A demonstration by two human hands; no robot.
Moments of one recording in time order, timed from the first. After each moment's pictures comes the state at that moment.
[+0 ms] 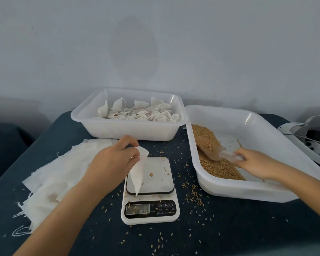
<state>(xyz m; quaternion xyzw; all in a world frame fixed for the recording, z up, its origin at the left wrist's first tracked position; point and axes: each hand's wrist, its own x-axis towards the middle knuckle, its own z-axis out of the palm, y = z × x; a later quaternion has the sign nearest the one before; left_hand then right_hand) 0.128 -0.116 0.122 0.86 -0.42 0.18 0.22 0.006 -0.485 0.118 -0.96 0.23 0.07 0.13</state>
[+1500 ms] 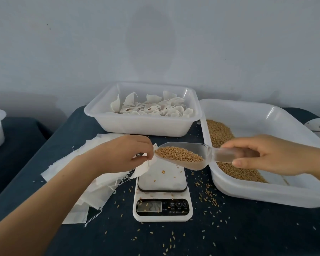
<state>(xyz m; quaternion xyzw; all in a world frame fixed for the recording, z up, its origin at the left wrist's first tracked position) 0.166 -0.109 0.139 0.81 -0.57 0.00 0.16 0.008 -0.422 0.184 -0.95 -0.10 0.10 0.26</state>
